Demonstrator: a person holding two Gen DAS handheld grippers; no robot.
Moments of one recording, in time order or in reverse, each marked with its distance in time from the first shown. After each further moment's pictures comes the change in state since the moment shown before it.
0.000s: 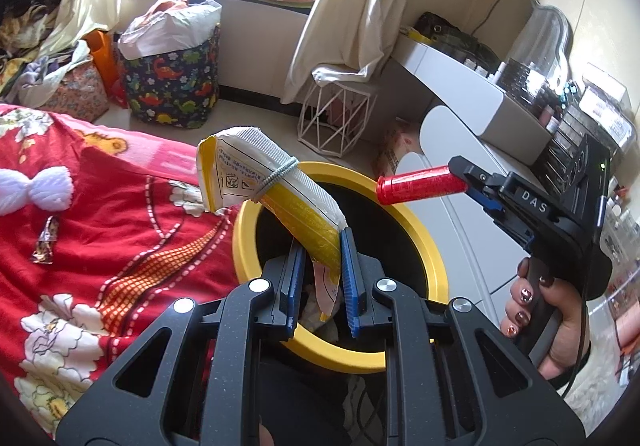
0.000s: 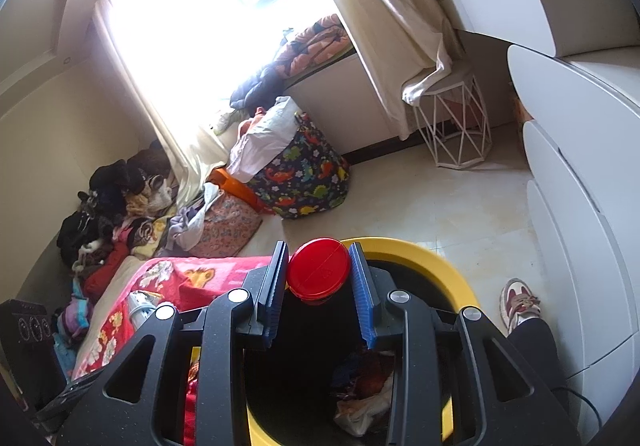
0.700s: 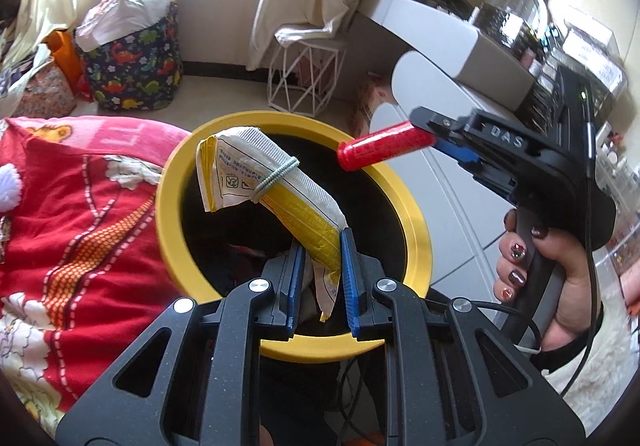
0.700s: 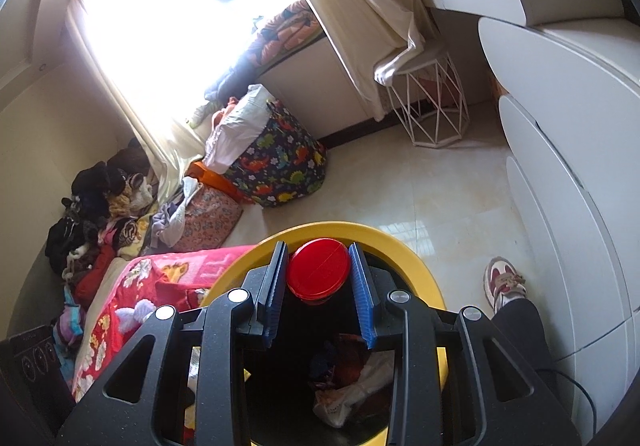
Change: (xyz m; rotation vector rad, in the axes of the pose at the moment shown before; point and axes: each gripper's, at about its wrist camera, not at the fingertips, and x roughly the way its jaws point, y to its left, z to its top) left arm 0.047 -0.041 -0.025 0.109 0.141 -0.059; right arm 0.012 -0.031 -0.005 0.065 0.067 -0.066
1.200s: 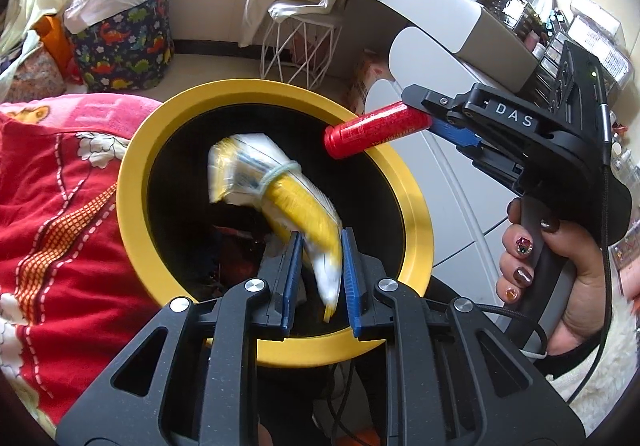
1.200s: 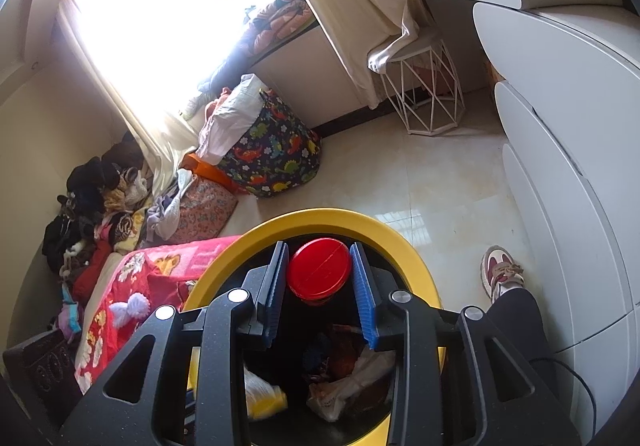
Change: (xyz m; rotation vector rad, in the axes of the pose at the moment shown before) left arm 0.025 -0.002 -0.006 -0.020 0.070 -0.023; right arm 0.007 -0.007 -0.004 0.017 0.024 -0.009
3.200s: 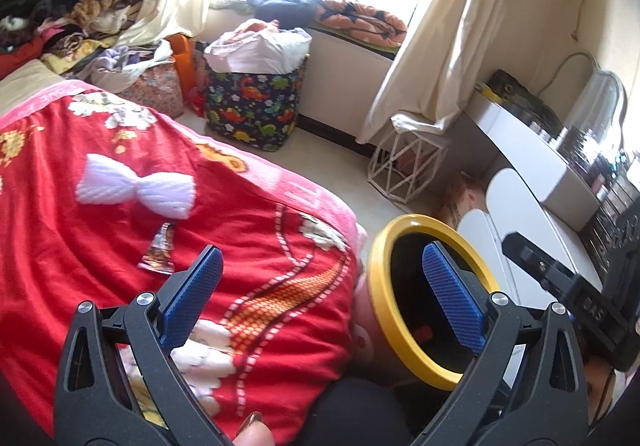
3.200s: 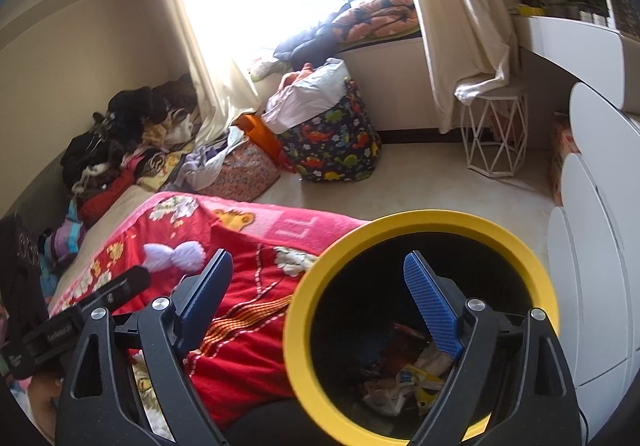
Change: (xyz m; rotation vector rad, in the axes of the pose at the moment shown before) left arm -0.145 0.129 -0.002 -0.283 -0.357 0.277; right arm 0.006 0.144 -0.031 -0.346 0.032 0.092
